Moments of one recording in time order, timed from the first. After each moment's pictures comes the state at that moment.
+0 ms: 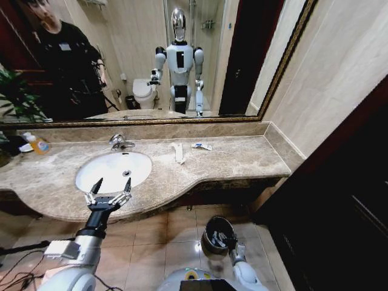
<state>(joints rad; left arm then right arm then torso) 1.84 -1.36 -0.82 -2.47 -0.37 0.04 0.05 -1.34 1.45 0.41 1.12 0.29 0.20 0.03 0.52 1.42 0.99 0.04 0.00</state>
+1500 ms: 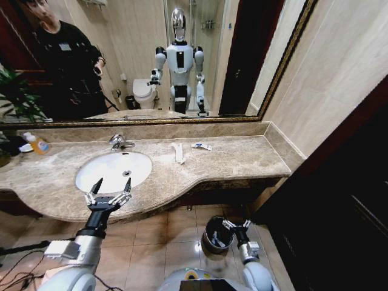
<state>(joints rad) 1.84 -1.36 -0.82 -2.47 -0.37 0.04 0.05 -1.61 1.36 0.43 1.77 0.18 0.25 0.12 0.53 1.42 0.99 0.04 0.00</state>
